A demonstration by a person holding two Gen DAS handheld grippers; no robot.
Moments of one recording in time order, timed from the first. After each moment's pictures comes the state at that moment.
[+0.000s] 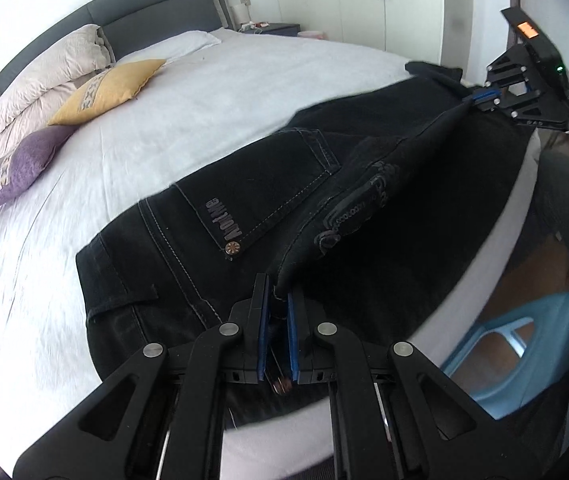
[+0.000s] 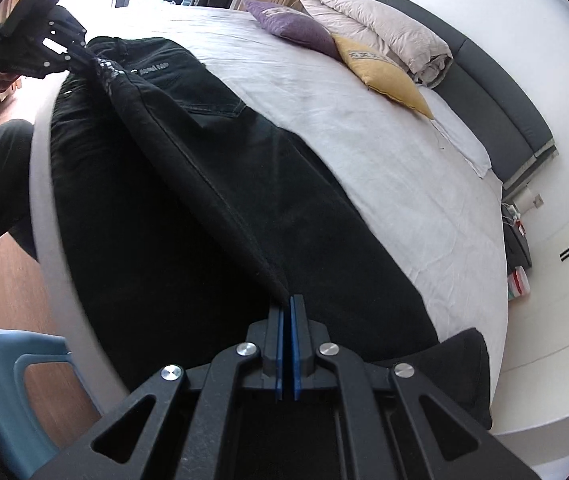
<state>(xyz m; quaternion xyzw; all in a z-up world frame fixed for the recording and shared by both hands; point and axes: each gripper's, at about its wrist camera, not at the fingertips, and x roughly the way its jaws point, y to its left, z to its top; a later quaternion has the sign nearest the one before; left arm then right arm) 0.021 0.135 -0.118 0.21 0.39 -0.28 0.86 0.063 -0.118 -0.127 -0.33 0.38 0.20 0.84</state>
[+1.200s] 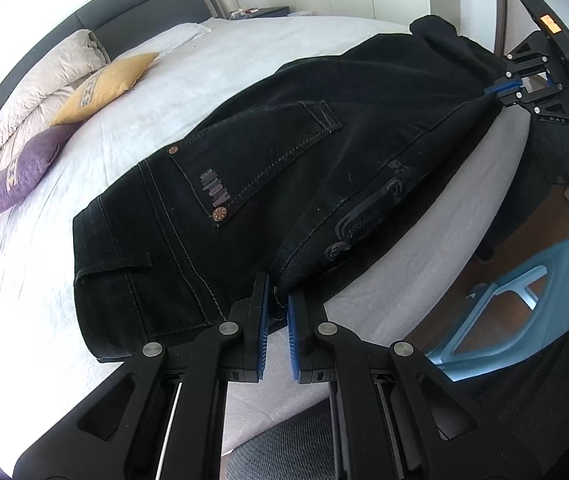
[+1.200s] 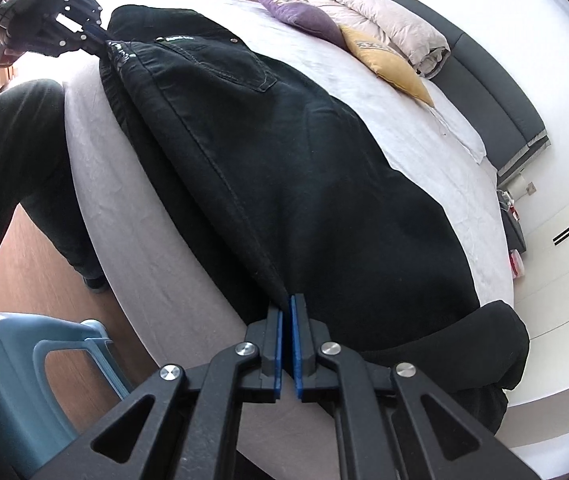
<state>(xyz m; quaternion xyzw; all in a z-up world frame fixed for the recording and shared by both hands) -0.006 0.140 -0.139 0.25 0.40 -0.27 0.84 -0.002 -0.087 -0.174 -0.34 0.39 0.17 0.84</state>
